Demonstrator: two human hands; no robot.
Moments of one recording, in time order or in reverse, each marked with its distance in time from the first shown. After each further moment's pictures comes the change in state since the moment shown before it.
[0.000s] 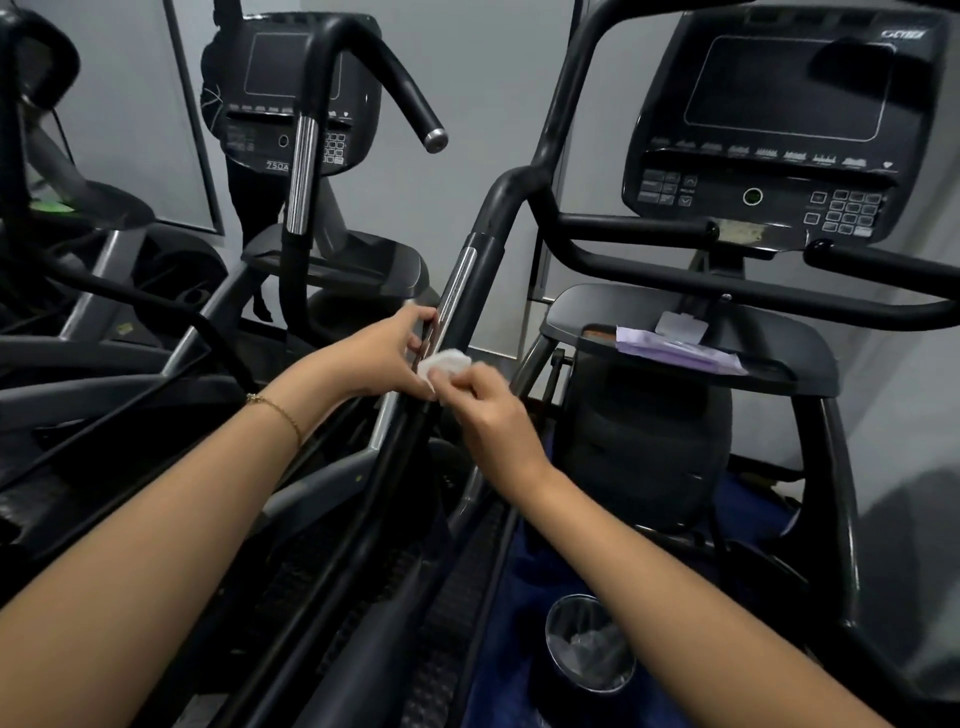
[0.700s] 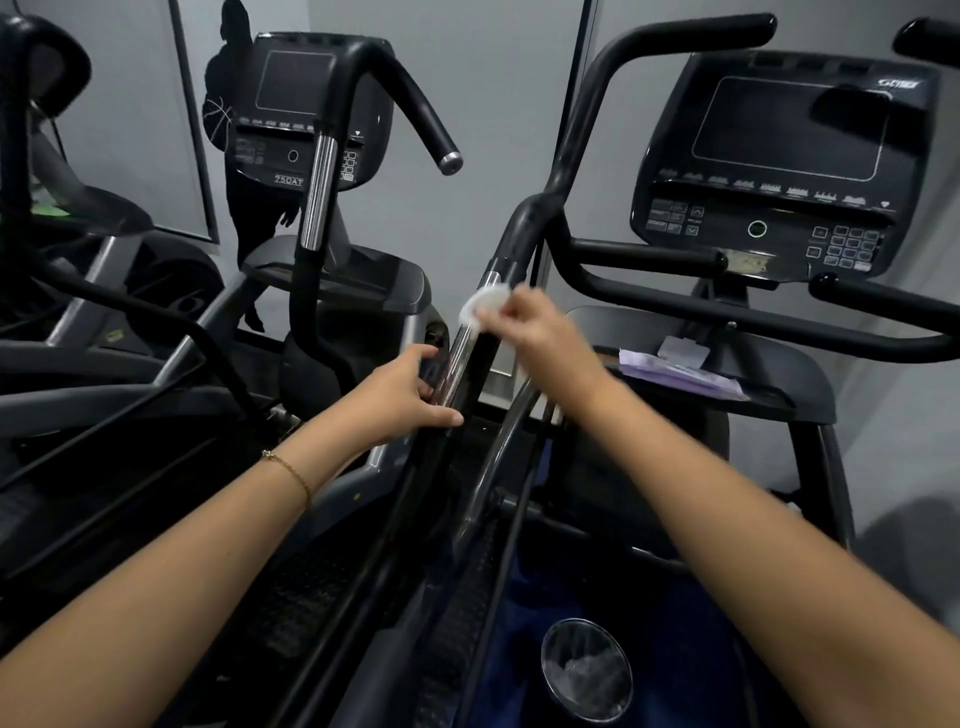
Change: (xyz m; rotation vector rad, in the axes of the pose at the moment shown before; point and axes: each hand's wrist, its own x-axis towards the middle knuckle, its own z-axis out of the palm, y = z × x) left_hand -0.012 -0.015 0.009 -0.079 0.109 -0.054; right_hand 0.081 0.040 -0.039 -0.198 -0.049 -0.210
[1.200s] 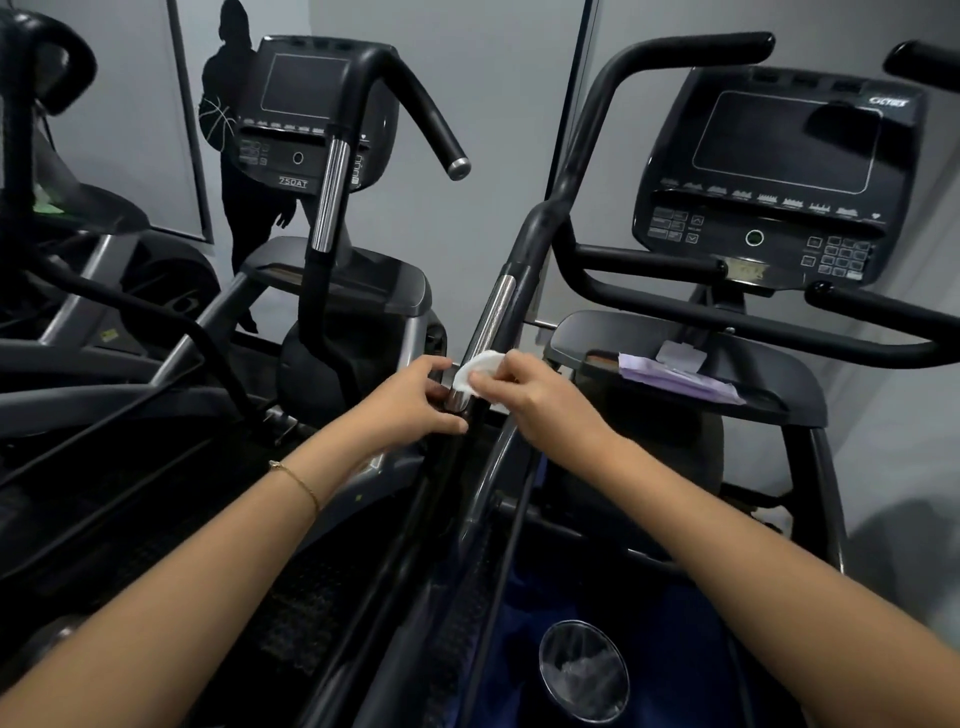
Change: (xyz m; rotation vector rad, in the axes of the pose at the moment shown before) left_hand -0.009 -0.006 -0.001 -0.202 -0.062 -0.022; right_hand -0.037 -0.037 0.007 0.086 -0.105 -0.045
